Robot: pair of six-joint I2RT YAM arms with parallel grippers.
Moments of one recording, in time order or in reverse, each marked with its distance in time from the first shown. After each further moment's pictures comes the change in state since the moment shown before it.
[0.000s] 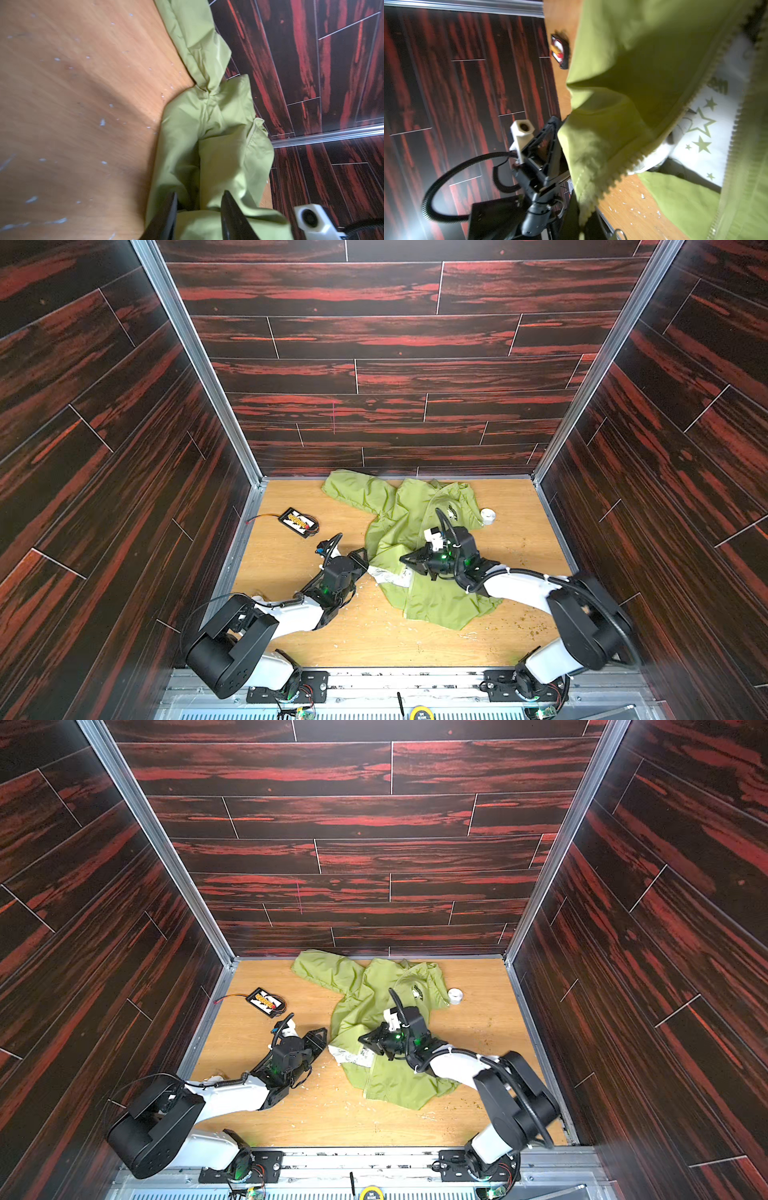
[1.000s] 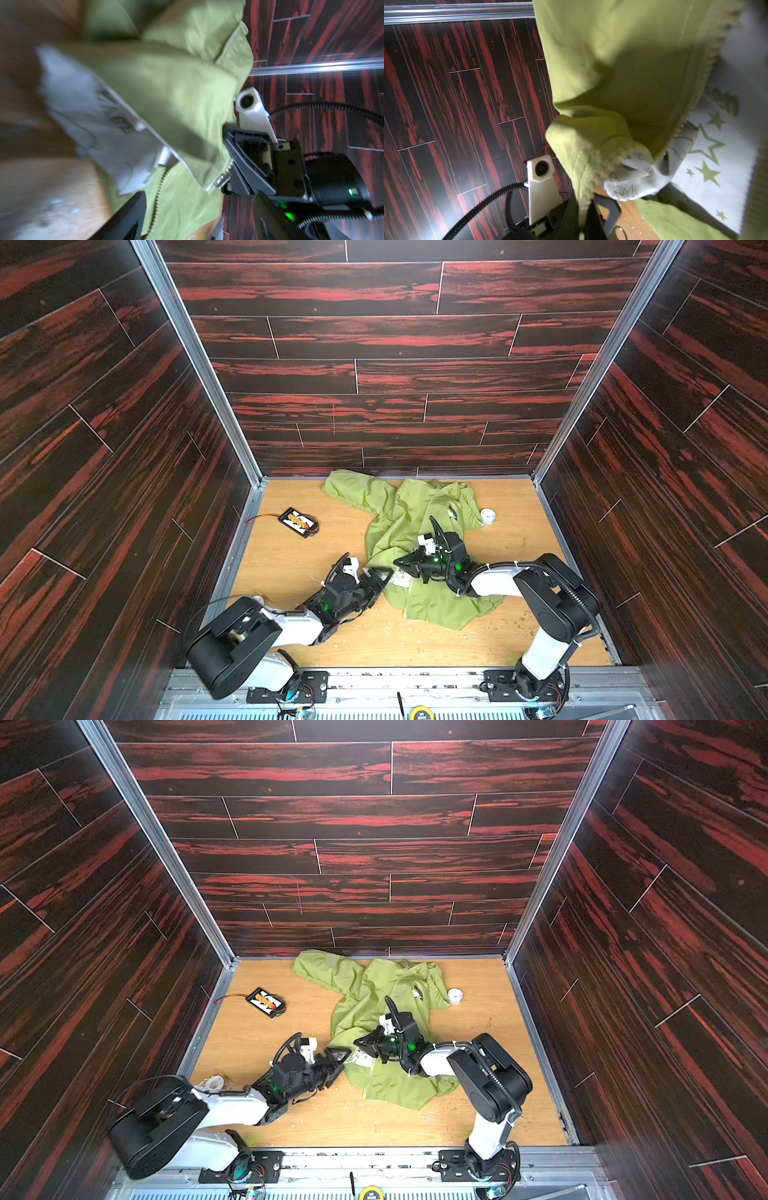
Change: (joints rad) left arm -0.134 0.031 -0.111 0.224 0.377 -0.250; right arm 0.005 0.153 -0.010 0.217 -0.021 0.111
